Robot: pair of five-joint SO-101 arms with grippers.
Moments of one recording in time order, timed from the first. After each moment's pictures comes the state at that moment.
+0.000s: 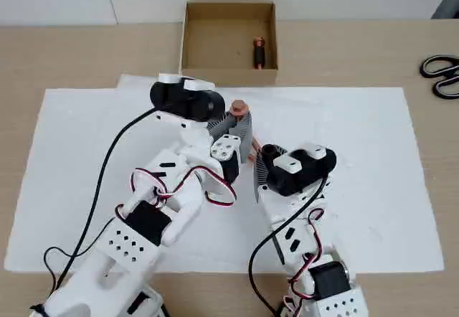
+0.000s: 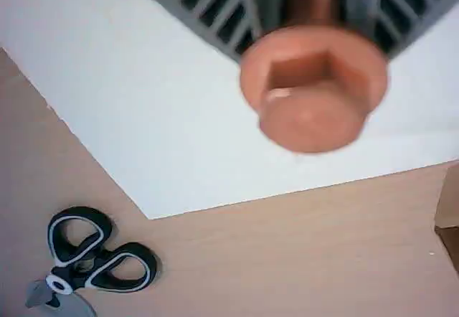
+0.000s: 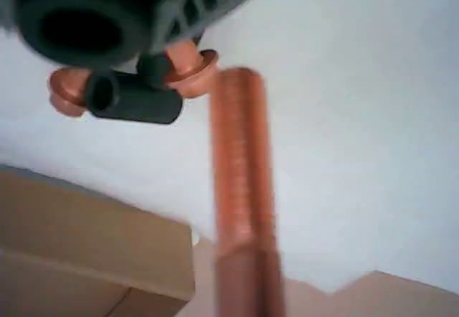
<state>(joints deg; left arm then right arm) 30.1 -46.8 55.8 19.9 23.6 -21.0 -102.9 96.0 28.3 -2.9</state>
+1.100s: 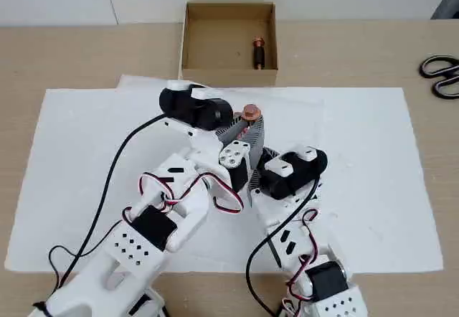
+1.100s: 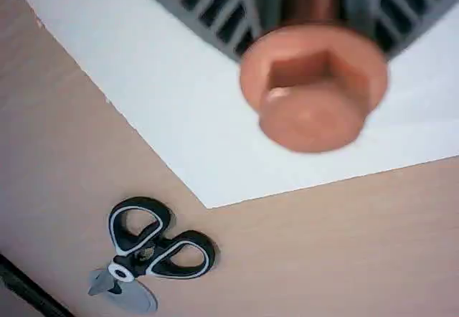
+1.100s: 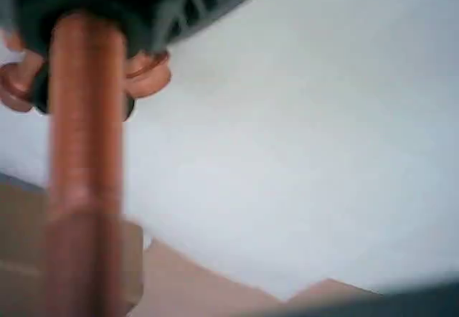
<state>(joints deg) 33.4 -47.0 57.9 15.1 24.7 -24.3 -102.9 96.0 28.3 -2.9</state>
